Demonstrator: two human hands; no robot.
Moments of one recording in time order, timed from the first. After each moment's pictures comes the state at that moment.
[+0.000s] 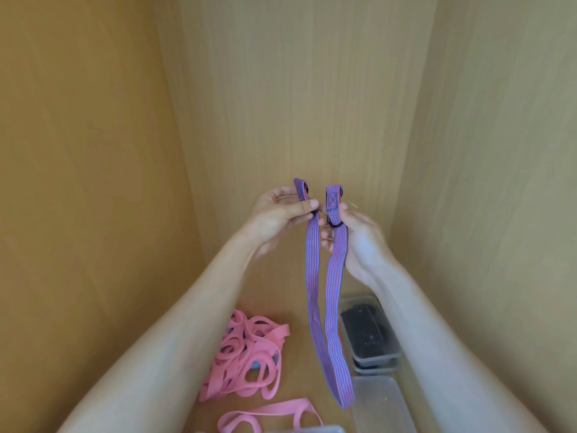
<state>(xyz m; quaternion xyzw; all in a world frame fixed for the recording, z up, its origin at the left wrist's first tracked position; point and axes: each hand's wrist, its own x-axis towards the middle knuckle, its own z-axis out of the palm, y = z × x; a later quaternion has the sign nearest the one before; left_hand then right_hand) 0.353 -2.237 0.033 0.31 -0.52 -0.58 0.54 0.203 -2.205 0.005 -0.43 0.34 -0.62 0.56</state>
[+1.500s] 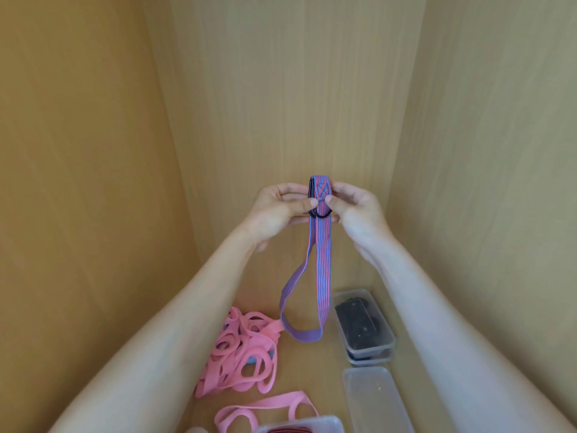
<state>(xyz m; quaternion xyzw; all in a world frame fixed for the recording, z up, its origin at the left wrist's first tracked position) 0.350 -2.239 0.022 0.33 -0.61 -0.52 0.50 0.192 -2.219 0.013 -0.55 0.43 -0.63 0.34</state>
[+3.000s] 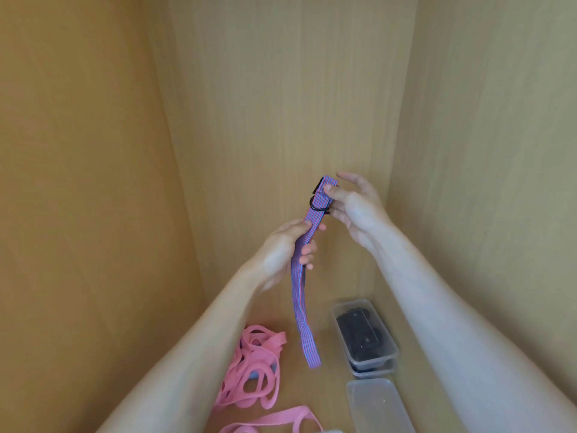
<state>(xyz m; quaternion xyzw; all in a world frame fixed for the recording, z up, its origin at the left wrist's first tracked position) 0.339 -2.212 0.007 0.30 -0.59 -0.62 0.42 0.194 -2.223 0.059 -0.43 0.39 -0.67 0.46</state>
